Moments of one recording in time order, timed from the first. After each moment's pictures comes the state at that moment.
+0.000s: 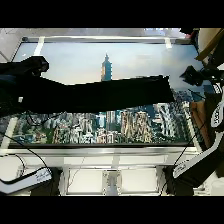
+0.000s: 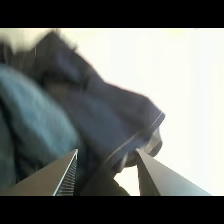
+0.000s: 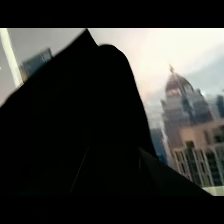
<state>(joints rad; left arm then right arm) 0.49 -1.24 1.35 1.57 -0.45 -1.93 -0.48 -1.94 1.91 -1.04 1.27 1.46</state>
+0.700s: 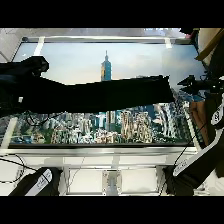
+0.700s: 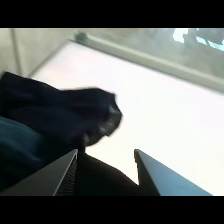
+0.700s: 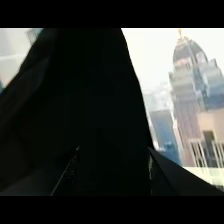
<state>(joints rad) 0.27 -0.99 1.35 1.57 -0.71 -1.64 -0.60 -2.12 1.93 -0.73 1.39 1.31</state>
